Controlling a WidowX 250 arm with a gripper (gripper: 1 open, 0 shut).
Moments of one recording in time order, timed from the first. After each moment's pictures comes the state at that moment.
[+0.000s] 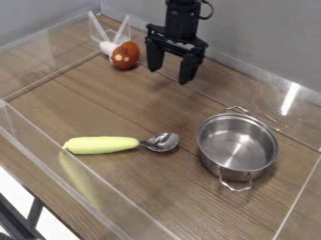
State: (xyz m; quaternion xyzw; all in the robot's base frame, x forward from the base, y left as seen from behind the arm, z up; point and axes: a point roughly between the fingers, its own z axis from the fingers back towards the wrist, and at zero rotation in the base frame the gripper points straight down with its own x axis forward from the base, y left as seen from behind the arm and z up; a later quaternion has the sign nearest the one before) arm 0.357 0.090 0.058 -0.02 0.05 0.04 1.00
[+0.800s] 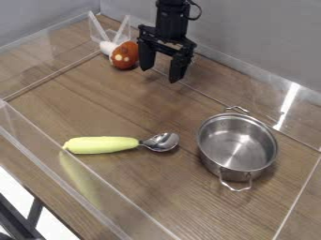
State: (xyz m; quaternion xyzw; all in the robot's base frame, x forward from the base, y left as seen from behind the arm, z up) arm 0.365 0.115 0.051 -0.01 0.04 0.03 1.00
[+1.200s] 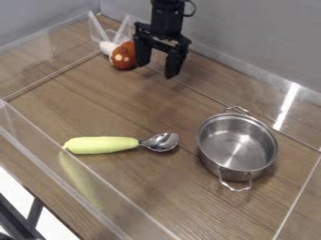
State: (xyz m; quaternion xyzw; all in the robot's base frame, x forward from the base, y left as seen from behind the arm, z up) arm 0.369 0.127 0.052 -0.01 0.04 0.04 1.00
